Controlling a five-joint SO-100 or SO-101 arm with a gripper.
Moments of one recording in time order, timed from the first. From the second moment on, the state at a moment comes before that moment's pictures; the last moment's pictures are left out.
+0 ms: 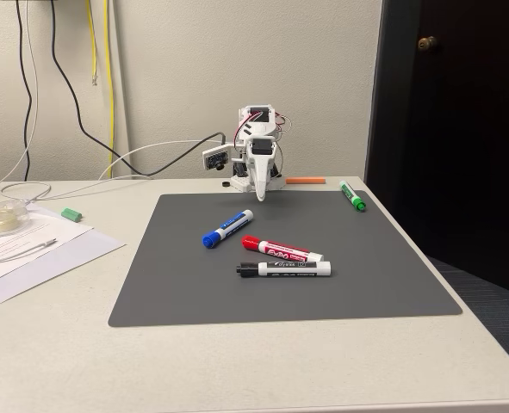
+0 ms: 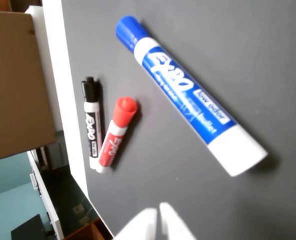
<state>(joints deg) -4.0 188.4 179.7 43.1 0.3</state>
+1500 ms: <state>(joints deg) -8.6 182.2 163.9 39.7 -16.8</state>
